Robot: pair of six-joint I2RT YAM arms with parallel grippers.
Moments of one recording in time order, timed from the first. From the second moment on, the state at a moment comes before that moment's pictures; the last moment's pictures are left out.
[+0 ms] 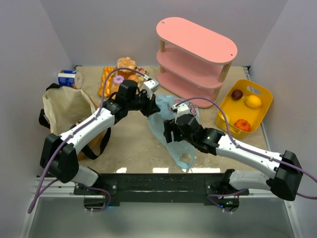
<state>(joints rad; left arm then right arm) -0.55 1.46 1.14 -0.20 0.50 -0.02 0.95 1.17 0.88 -0.35 0.24 0.44</state>
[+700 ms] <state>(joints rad) -0.54 1.35 1.14 -0.09 0.79 -0.14 0.77 1.47 0.63 0.32 0.56 0.48</state>
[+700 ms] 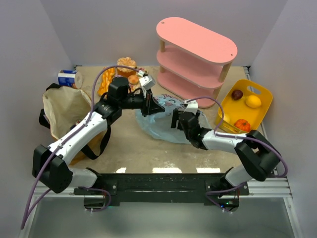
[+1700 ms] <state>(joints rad) -0.37 1.33 1.08 -0.11 0.61 -0.19 0.55 1.02 0.86 -0.20 -0.13 0.36</state>
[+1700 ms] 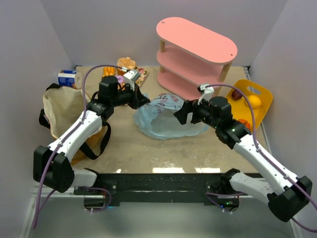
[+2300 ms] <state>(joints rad) -0.37 1.34 1.08 -0.12 0.54 -0.17 -0.22 1.34 1.14 -0.43 -0.12 0.33</state>
